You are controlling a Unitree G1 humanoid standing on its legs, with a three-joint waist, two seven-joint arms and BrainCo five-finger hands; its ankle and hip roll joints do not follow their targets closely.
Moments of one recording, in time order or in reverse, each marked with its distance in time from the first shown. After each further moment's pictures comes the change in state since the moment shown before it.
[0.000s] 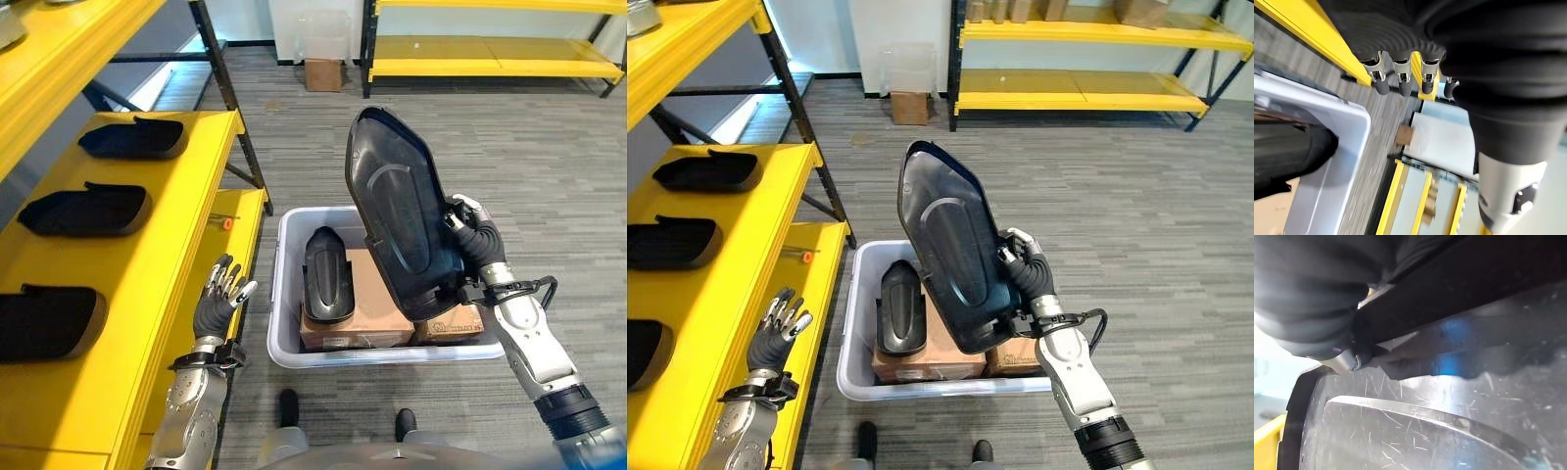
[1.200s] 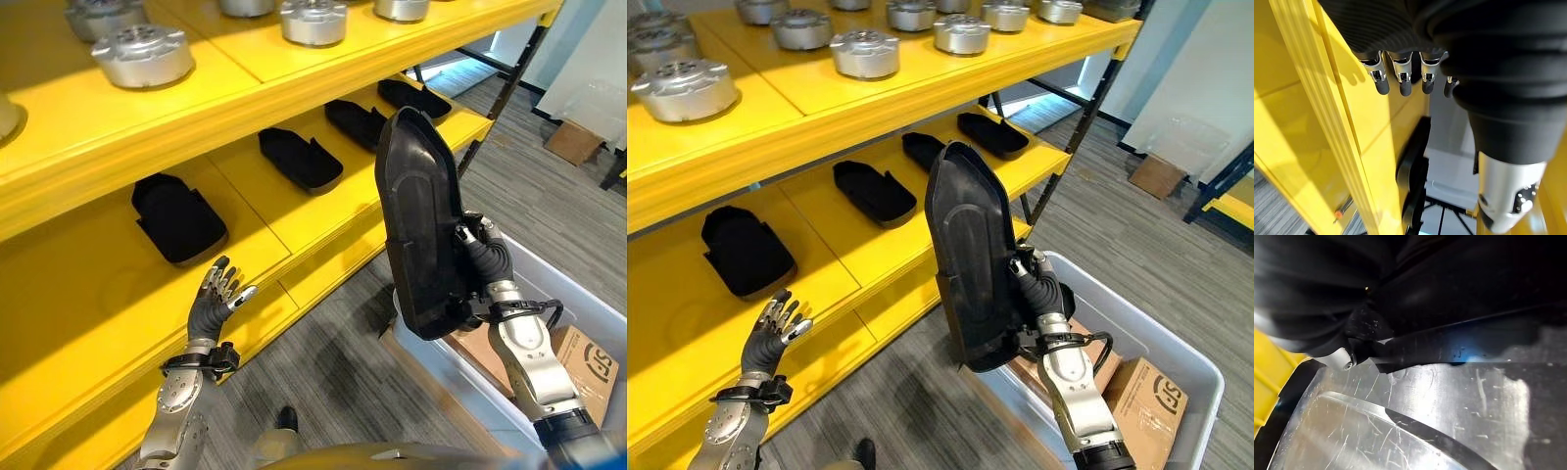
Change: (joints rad) left arm -0.021 0.044 0.032 0.012 0.115 0.022 -0.013; right arm 0.110 0.093 -0.083 -0.031 -0.027 0.008 -0.021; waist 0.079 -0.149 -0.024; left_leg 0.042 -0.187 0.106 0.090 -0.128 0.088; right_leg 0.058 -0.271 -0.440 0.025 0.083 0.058
